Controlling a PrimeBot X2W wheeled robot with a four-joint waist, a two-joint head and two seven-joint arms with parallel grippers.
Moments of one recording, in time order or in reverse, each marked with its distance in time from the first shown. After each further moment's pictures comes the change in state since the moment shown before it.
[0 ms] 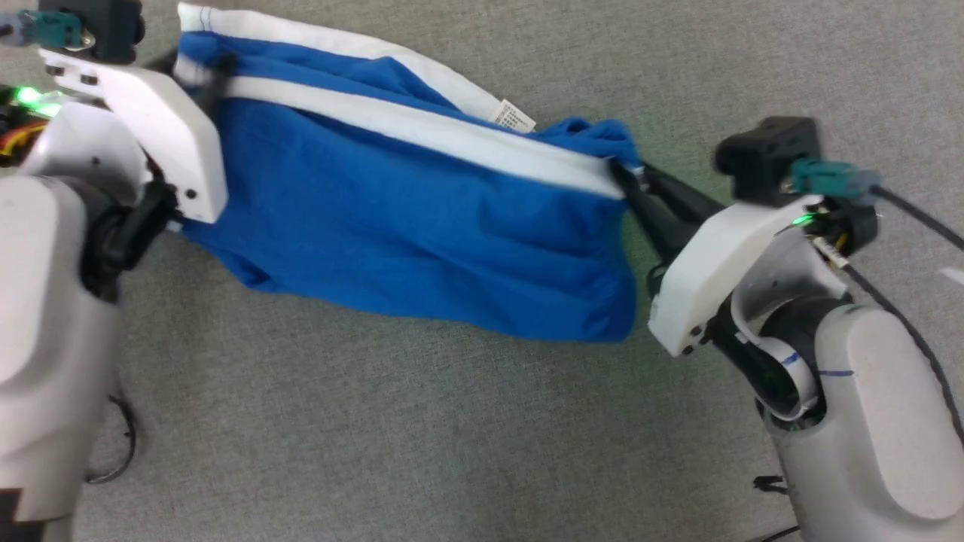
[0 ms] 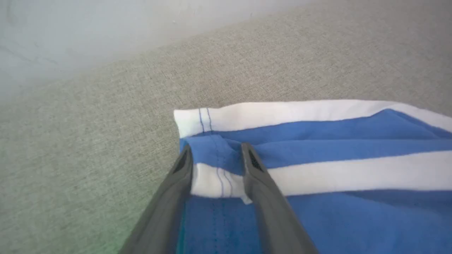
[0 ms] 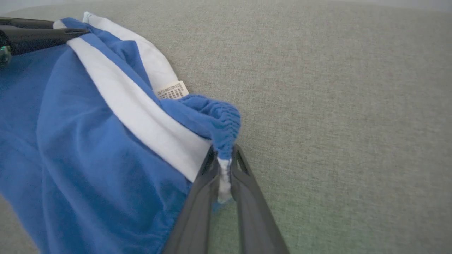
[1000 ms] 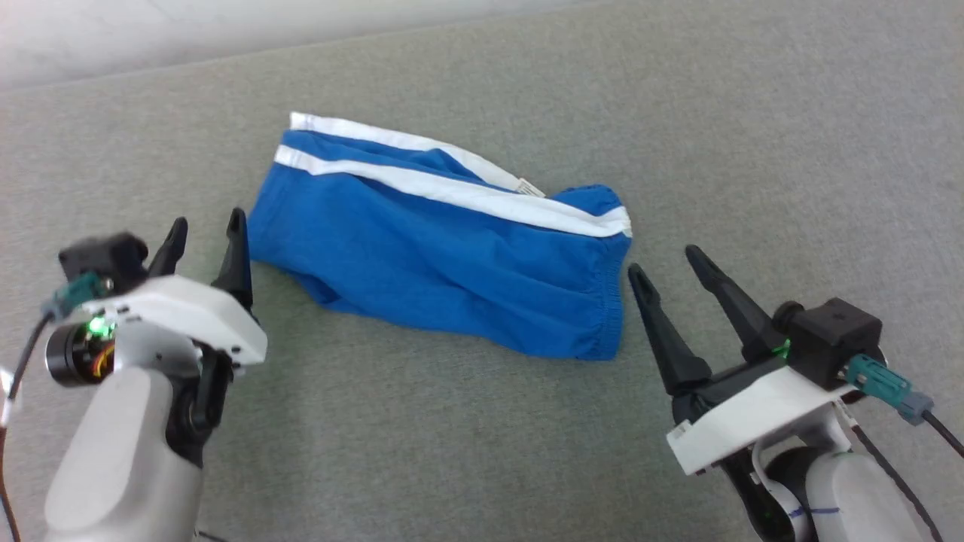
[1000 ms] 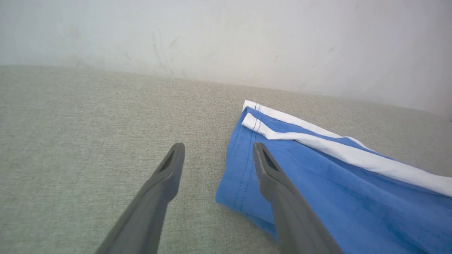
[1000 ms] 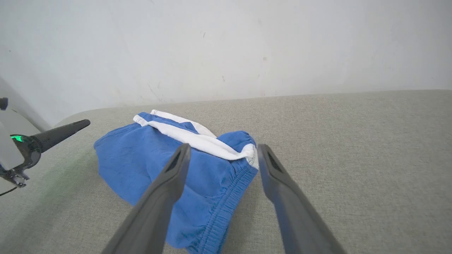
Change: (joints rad) left arm 0.405 -0.179 0.134 0.079 -0.062 0.190 -0.531; right arm 0.357 0.017 -0.031 -0.060 -0.043 0.000 -0.454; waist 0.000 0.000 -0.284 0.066
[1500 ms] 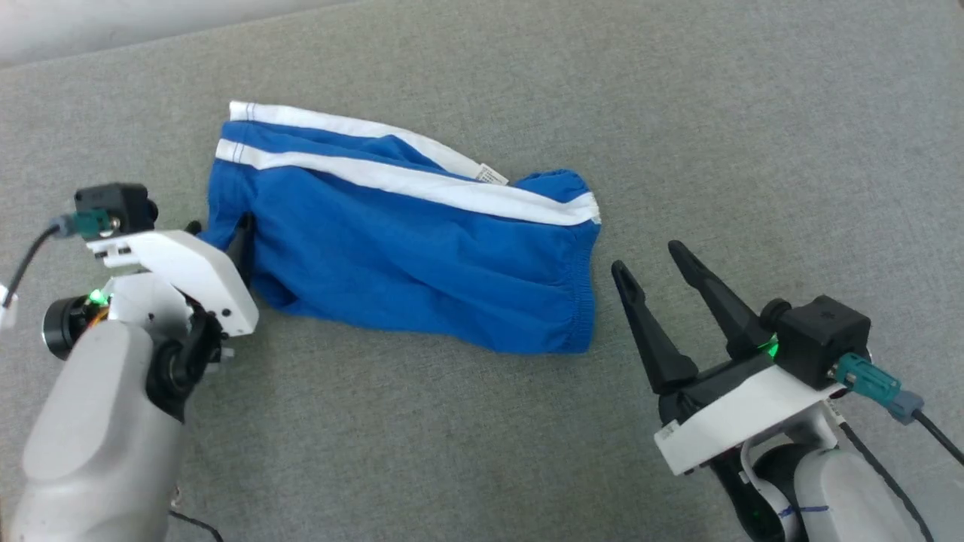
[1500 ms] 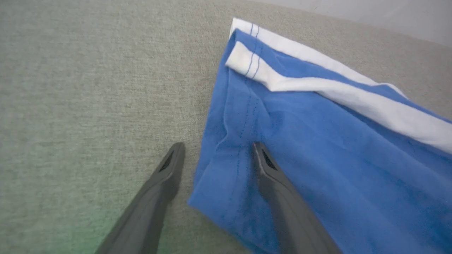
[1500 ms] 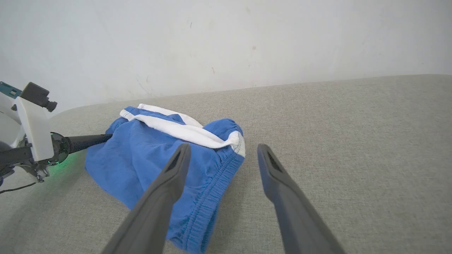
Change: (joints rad) left arm -0.145 0.033 -0.047 0.153 -0.069 -0.038 0.302; right arm -0.021 0.000 0.037 0.003 0.020 0.000 -0.016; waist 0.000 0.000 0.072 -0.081
